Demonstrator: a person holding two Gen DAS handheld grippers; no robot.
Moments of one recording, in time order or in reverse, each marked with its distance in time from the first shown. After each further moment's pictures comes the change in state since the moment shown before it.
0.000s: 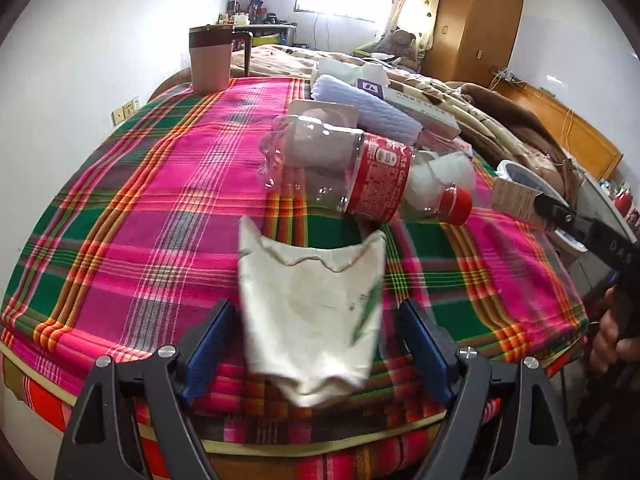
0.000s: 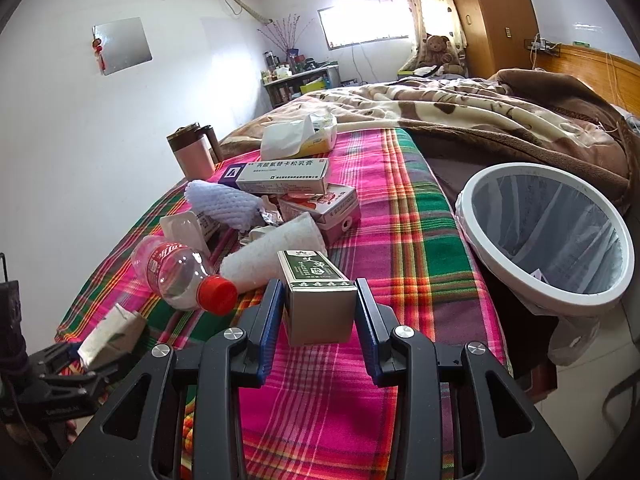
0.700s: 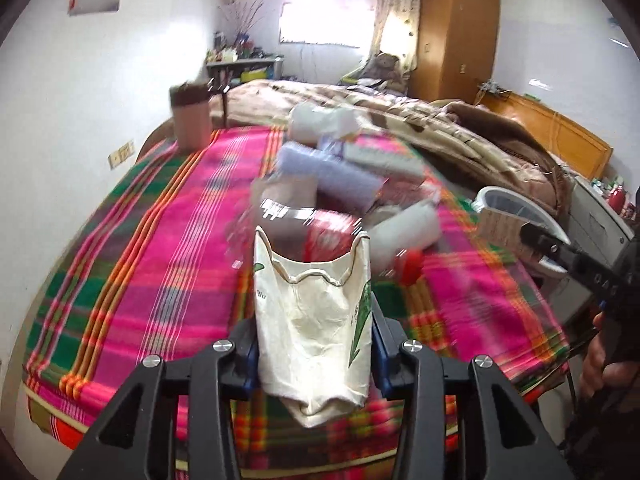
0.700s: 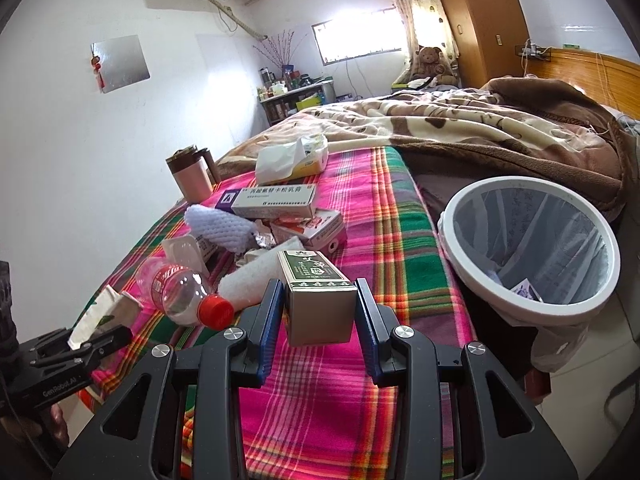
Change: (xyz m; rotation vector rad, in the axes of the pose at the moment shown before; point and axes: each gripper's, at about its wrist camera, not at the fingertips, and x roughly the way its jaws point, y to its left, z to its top) left arm -0.031 -0.041 0.035 0.077 -0.118 -0.004; right arm -0.021 -0.015 0.009 0.030 -0.070 -0.006
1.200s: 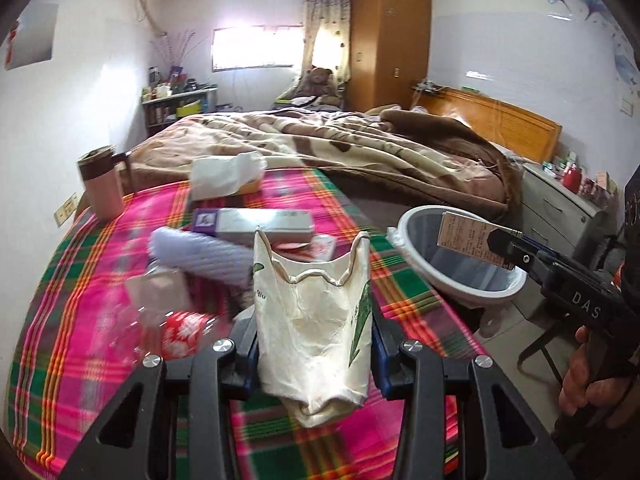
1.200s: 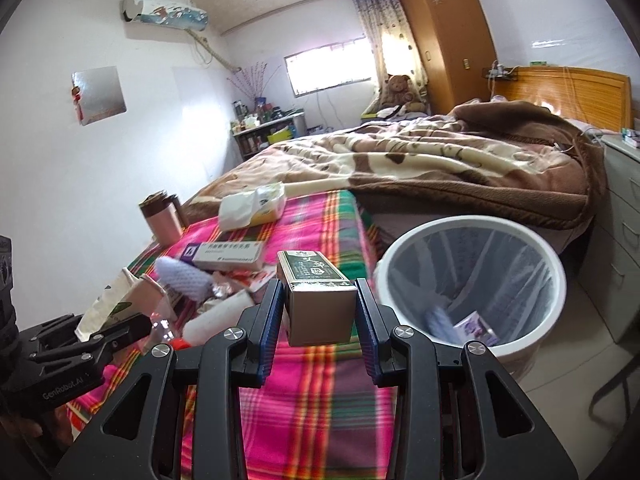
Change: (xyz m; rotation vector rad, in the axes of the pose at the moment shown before) left arm 0.018 -0.087 0.052 0.150 -0.062 -0.164; right arm -0.032 -0.039 0.027 0.035 -0.113 -0.110
